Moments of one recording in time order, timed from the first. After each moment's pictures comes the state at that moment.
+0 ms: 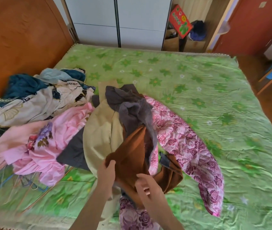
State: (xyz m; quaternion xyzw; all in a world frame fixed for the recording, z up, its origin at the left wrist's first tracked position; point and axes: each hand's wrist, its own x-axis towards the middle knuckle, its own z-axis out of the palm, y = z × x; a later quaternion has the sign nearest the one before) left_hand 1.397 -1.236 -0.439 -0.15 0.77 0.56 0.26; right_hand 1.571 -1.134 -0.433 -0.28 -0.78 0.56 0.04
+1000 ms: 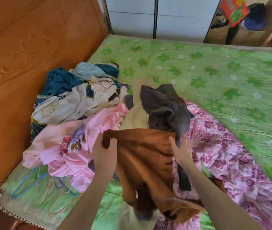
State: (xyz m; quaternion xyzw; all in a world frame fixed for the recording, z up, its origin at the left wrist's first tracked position) left_hand 1.207 -1.280 -0.372 -0.09 0.82 0.56 0.06; right_hand 1.292 -1.023 -0.519 -0.47 -0.74 0.48 -0.02
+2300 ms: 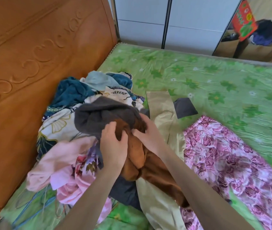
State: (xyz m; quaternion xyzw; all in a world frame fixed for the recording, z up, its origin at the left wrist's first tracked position) left_hand 1.040 -1.316 -0.382 0.08 0.91 0.41 -0.06; right_hand 1.059 -1.171 -0.399 -0.14 -0.77 0.62 0.05
